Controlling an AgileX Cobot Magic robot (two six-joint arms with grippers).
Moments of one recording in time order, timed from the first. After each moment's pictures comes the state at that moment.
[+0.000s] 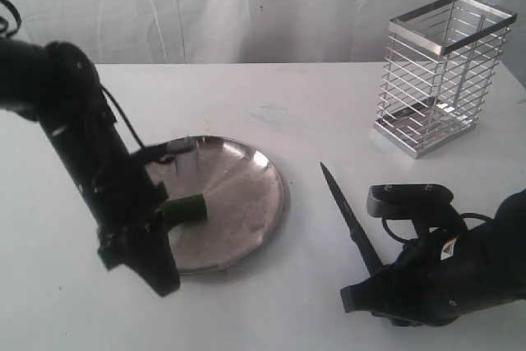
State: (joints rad) left arm -0.27 1.85 -1.17 -0.65 1.30 1.23; right arm 0.48 1.43 -0.49 0.41 0.33 -0.12
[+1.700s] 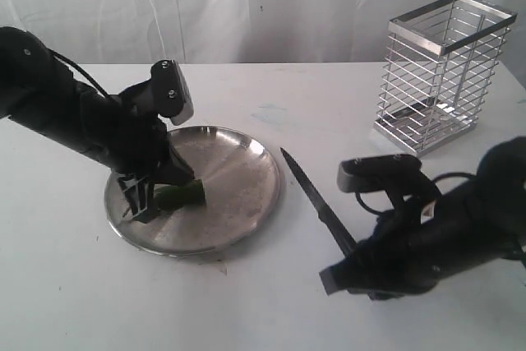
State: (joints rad) left arm -0.29 1.64 -1.02 -0.75 0.61 1.48; right arm 0.51 1.42 -0.63 0.40 0.50 -0.21
